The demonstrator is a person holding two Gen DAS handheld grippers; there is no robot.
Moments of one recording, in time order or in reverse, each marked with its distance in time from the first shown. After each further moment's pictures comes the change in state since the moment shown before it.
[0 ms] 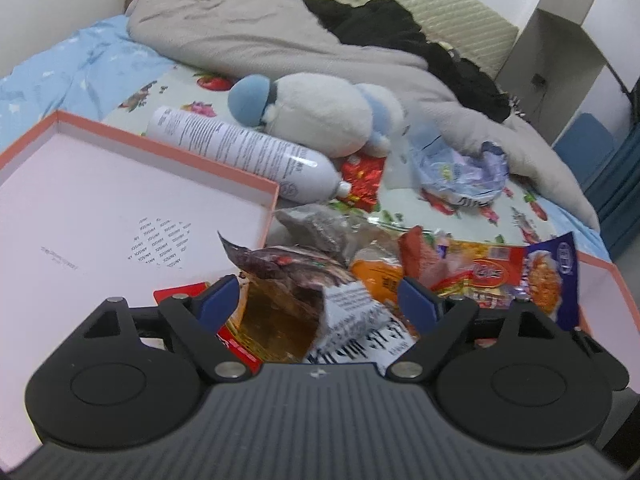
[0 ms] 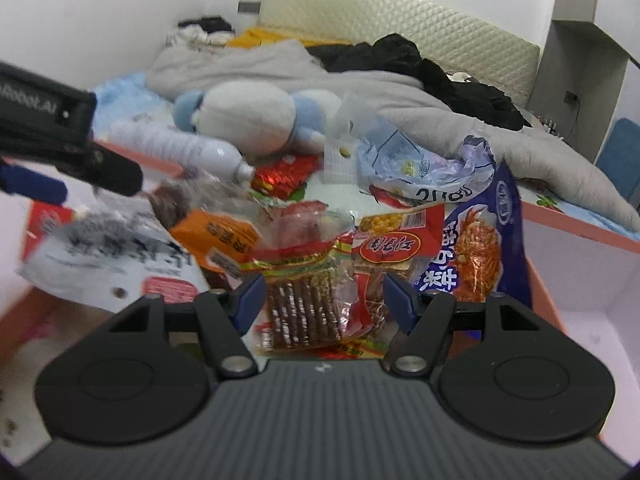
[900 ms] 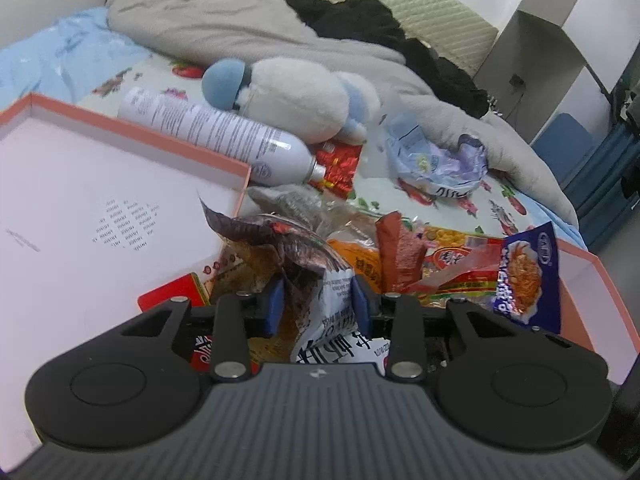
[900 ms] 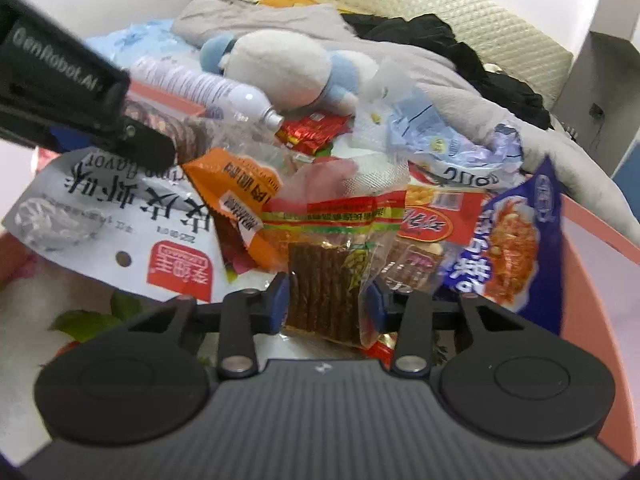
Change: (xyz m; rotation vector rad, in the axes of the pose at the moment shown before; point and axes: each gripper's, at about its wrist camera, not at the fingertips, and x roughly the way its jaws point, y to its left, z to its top) left arm 0.005 -0.004 -0.022 0.006 -0.009 -0.086; right arm 0.001 0.008 -0.008 -0.070 0.066 0.053
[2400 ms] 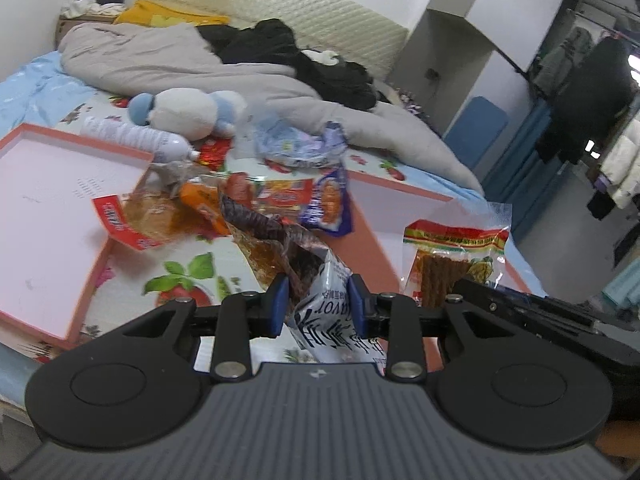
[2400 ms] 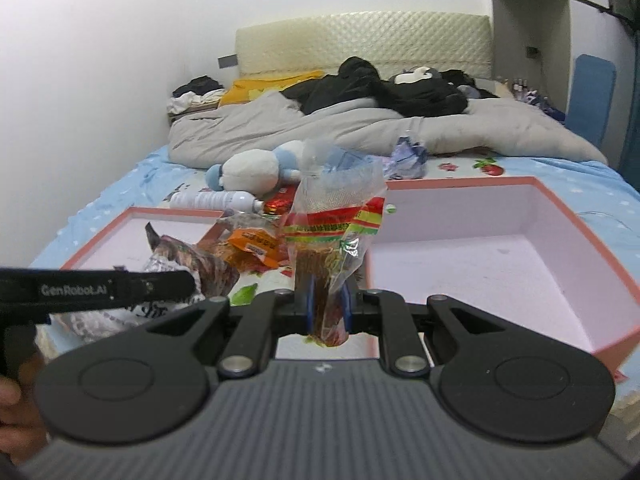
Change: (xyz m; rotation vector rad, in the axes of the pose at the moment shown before) left arm -0.203 -0.138 -0.108 0.120 -0.044 -0.165; right arm -0.249 -0.102 -0.057 0.364 -0.141 0.076
